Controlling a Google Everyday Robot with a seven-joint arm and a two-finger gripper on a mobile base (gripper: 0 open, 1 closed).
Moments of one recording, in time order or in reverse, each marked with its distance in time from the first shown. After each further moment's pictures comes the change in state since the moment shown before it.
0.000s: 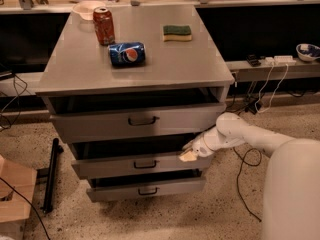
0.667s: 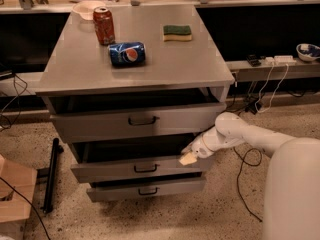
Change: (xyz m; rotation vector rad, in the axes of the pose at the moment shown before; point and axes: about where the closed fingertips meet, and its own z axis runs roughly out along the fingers) arm -0.004 0.010 -0.003 -0.019 0.014 -0.004
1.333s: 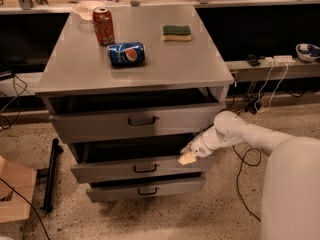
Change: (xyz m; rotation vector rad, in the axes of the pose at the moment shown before) arm 0.000 0.001 0.000 -0.012 0.012 -0.016
